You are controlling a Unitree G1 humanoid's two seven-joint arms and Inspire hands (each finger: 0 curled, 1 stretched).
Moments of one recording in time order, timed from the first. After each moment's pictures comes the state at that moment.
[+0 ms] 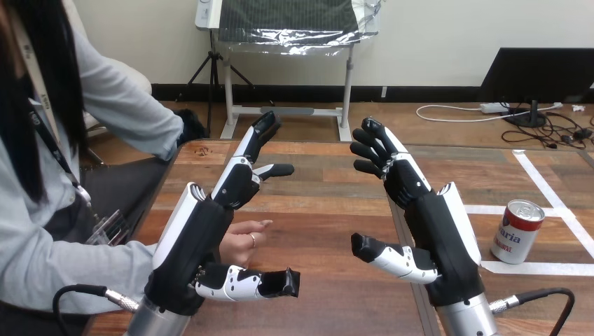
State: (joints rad) left arm -0.13 0.23 -0.18 0.66 -0.16 -1.27 -0.33; right arm -0.12 -0.12 0.03 0.66 -0.05 -1.13 0.16
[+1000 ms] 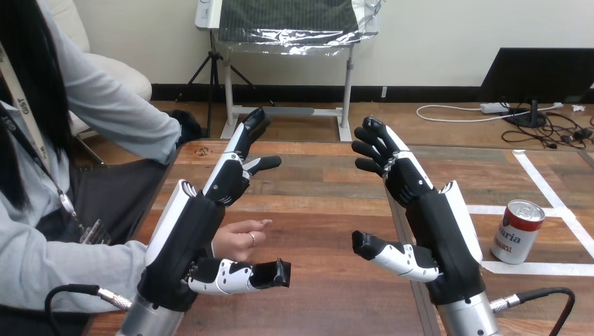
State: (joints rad) left arm -0.13 0.23 -0.13 0.65 -0.15 -1.25 -0.33; right arm -0.12 -0.12 0.03 0.66 -0.04 -1.13 0.16
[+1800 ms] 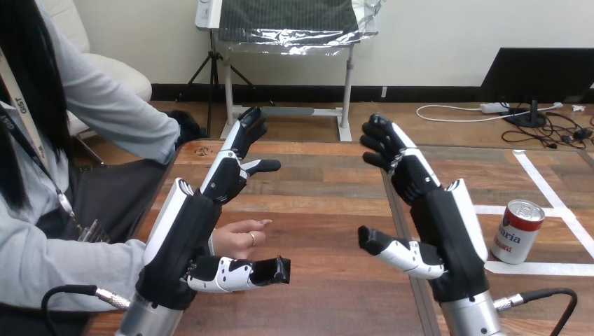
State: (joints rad) left arm -0.13 0.22 -0.10 0.65 -0.10 -1.25 -0.31; right arm -0.13 -0.12 0.03 0.66 0.00 -1.13 0.16
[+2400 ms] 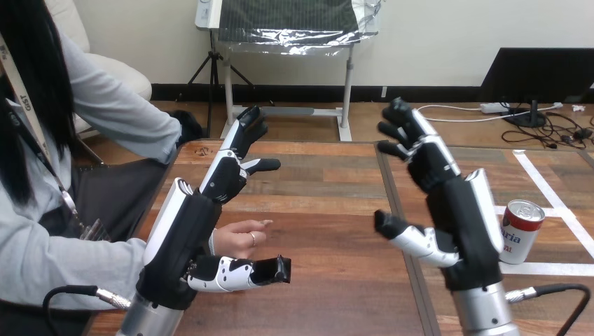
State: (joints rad) left arm -0.13 0.21 -0.10 0.65 -0.12 -1.25 -0.31; right arm -0.16 -0.12 -0.02 0.67 0.02 -1.13 0.15
